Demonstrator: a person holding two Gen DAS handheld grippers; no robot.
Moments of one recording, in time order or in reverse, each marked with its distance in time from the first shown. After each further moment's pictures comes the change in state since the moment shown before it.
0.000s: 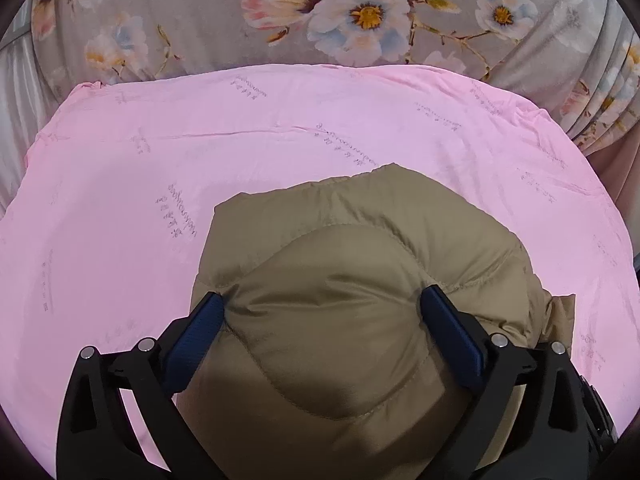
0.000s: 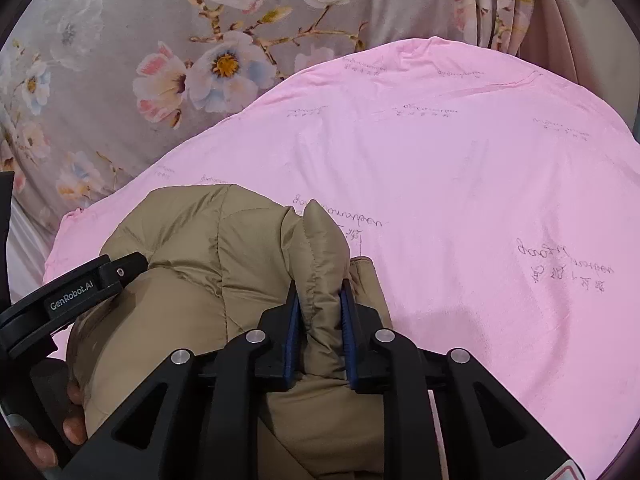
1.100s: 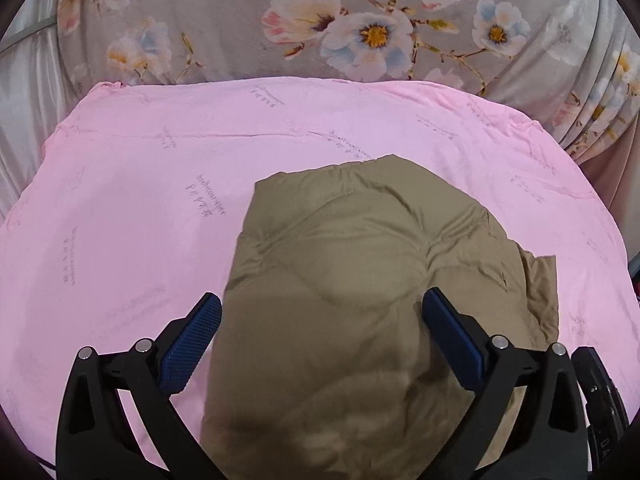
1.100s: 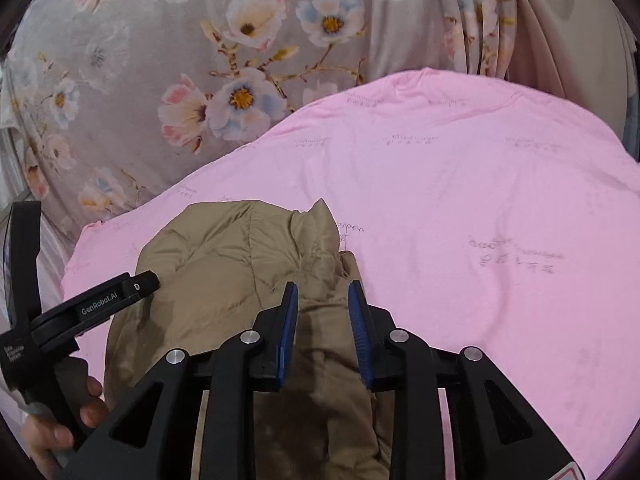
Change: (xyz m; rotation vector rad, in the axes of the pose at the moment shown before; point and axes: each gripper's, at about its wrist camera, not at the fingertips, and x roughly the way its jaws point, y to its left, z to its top) left arm -0.044 0.017 -0.042 -0.037 -0.082 0.001; right arm -0.087 -0.009 -0.025 -0.051 -0.120 0.031
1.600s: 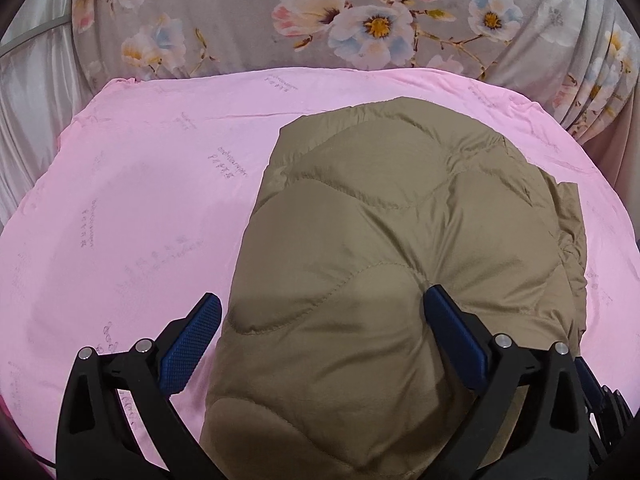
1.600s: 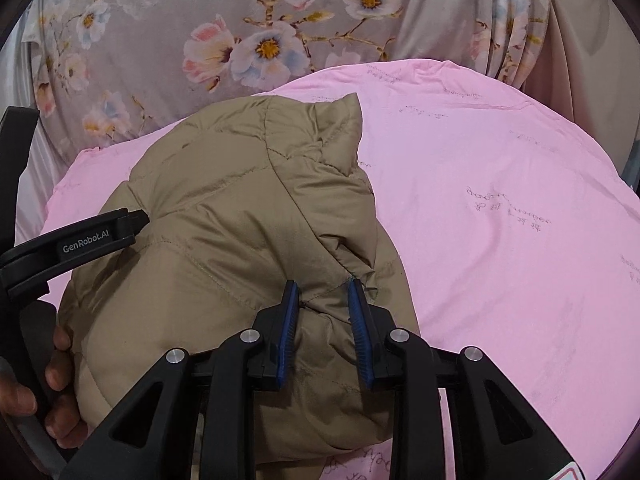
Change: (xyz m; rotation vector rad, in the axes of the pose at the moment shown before) left arm -0.007 0.007 -0.052 0.024 -0.006 0.033; right arm 0.004 0.010 -0.056 -0.156 0.110 -0.050
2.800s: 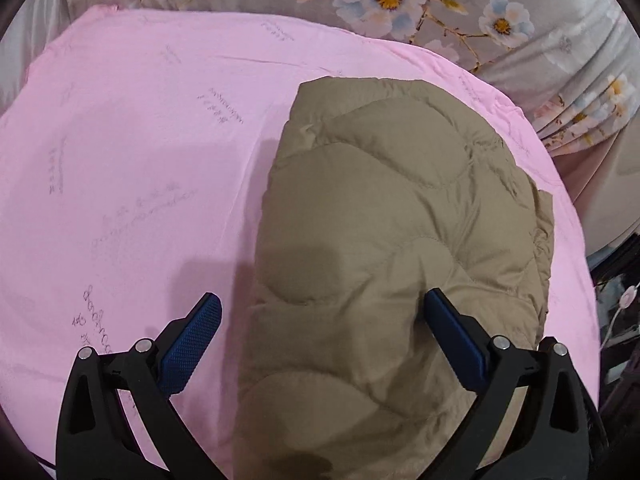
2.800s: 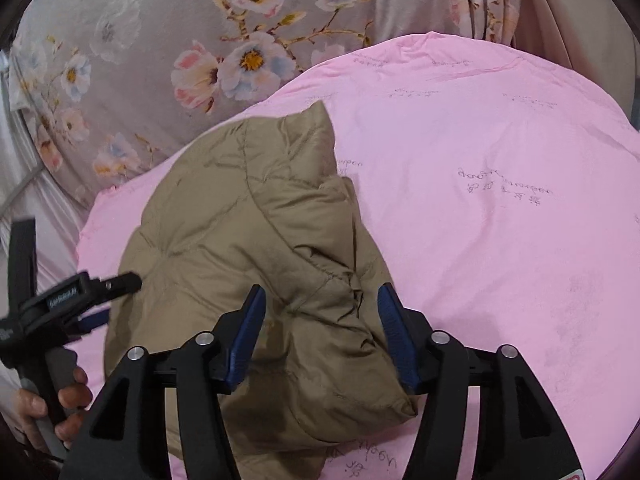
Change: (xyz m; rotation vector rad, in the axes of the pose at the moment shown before) left arm 0.017 0.067 -0.003 -0.150 0.227 -0.244; right arm -0.012 -0.055 0.033 0.236 0.040 0.170
